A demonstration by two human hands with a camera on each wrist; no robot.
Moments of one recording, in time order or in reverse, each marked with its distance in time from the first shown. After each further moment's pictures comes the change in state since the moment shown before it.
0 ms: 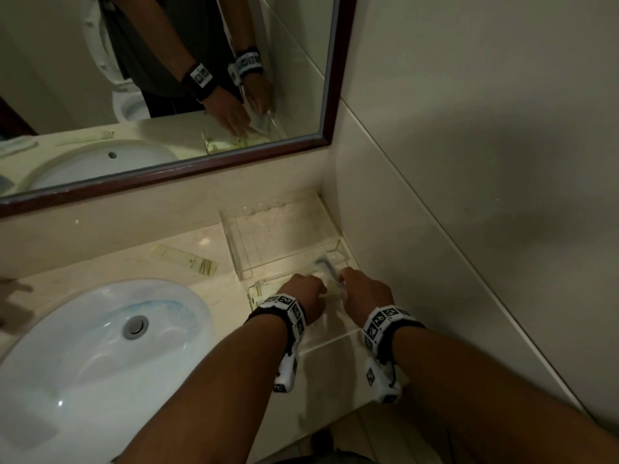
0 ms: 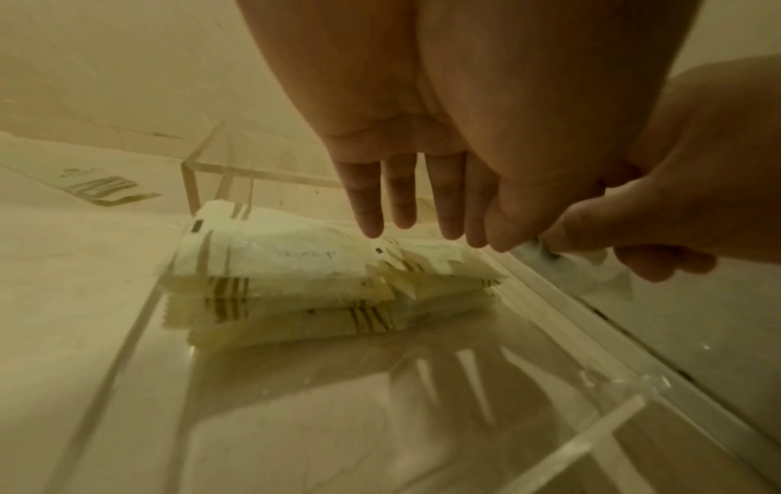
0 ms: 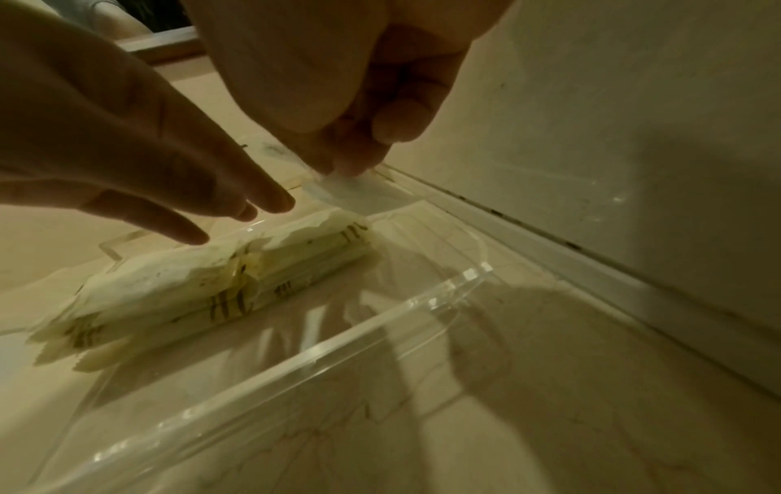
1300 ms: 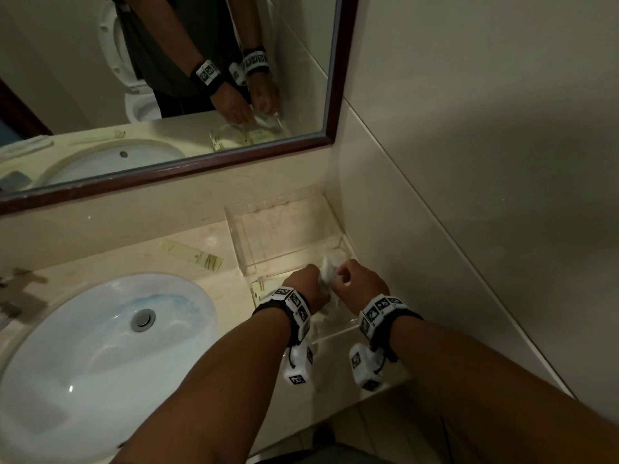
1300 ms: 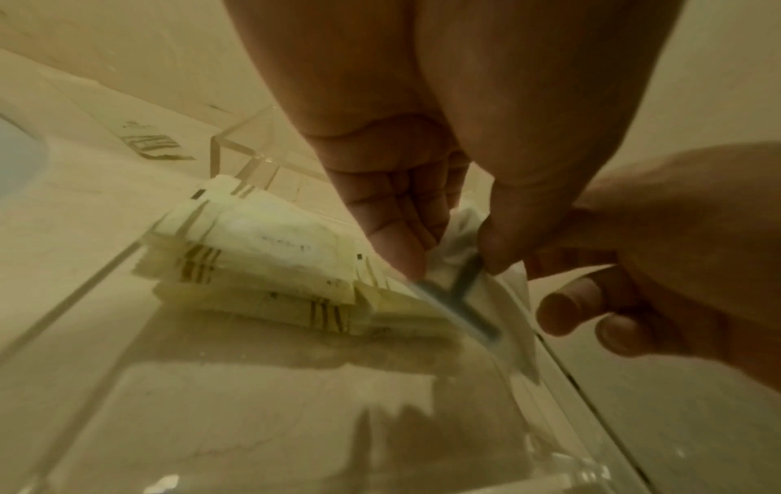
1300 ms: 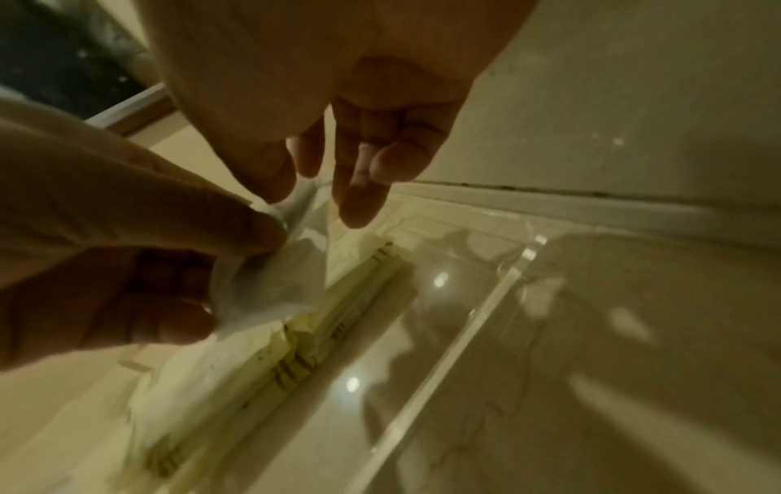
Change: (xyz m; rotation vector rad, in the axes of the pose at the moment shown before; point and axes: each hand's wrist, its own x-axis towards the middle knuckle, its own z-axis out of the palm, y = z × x) left_hand -0.018 0.023 -0.020 -0.282 0.067 -0.243; right_hand 0.003 -0.006 -0.006 0.344 -0.019 0.172
